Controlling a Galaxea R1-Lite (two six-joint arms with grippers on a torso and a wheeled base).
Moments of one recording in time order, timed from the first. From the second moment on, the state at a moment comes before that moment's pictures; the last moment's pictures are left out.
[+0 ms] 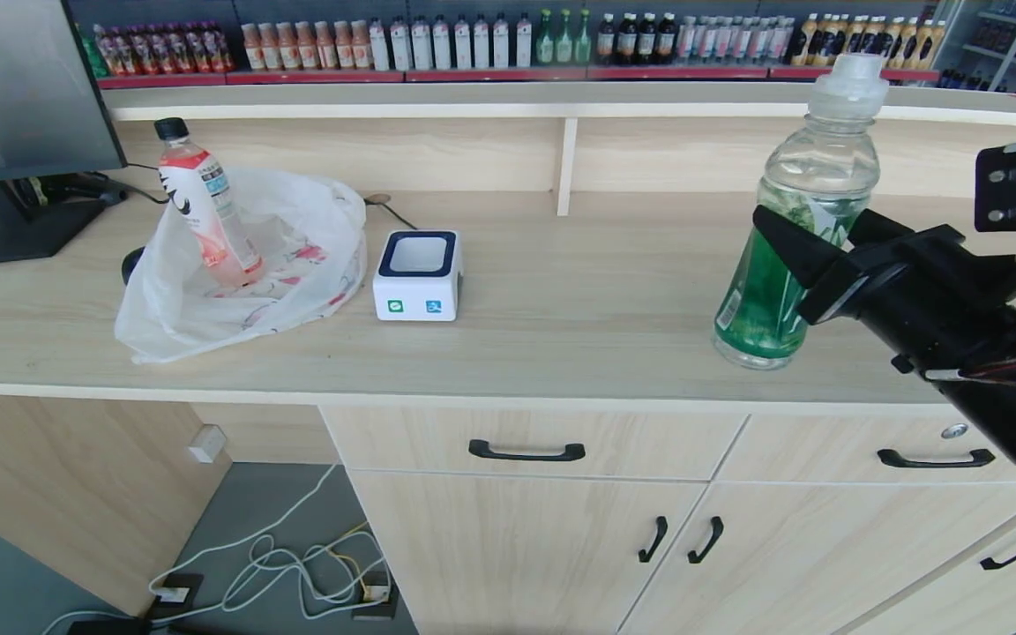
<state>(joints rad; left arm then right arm) 0.00 0.00 0.00 0.00 0.00 0.01 0.35 1.59 -0.62 -1.38 0.04 -0.10</state>
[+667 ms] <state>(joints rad) 0.00 0.00 0.00 0.00 0.00 0.01 0.35 1.56 -0.64 -1.42 0.00 -0.12</state>
